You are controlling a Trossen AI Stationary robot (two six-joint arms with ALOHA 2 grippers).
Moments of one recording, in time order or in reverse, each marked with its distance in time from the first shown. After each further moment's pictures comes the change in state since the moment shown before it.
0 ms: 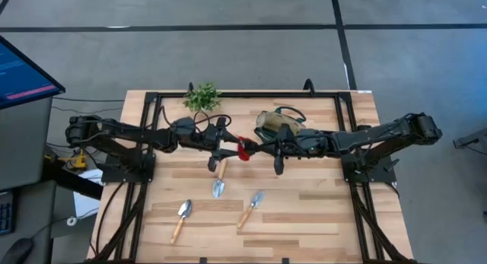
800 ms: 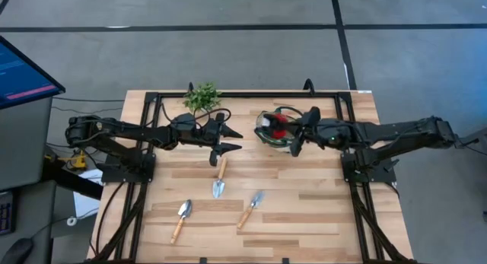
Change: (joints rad) left arm 0.042 0.000 0.000 -0.021 0.001 -0.055; right arm -0.062 -0.283 0.000 -0.402 0.291 -0.064
